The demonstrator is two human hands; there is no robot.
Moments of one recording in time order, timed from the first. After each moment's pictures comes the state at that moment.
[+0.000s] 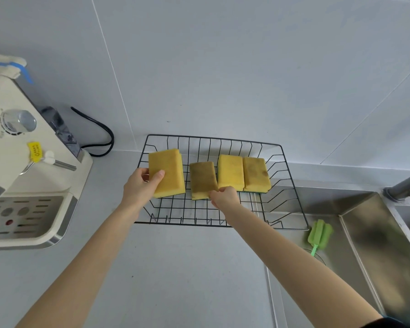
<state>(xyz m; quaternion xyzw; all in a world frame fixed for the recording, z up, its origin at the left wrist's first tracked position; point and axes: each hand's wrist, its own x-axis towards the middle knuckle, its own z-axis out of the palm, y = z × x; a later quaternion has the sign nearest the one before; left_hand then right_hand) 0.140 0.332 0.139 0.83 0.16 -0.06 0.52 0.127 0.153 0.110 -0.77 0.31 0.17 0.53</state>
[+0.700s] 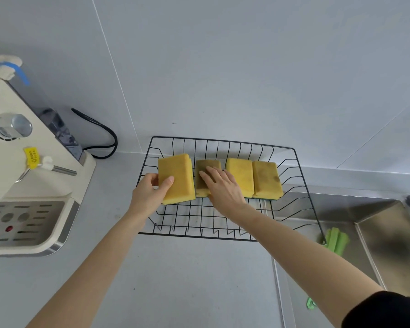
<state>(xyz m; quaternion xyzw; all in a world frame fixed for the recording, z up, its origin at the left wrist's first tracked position) 0.151 0.325 0.127 0.85 0.14 -0.07 0.50 0.164 0.147 0.087 -0.99 -0.16 0.02 0.05</state>
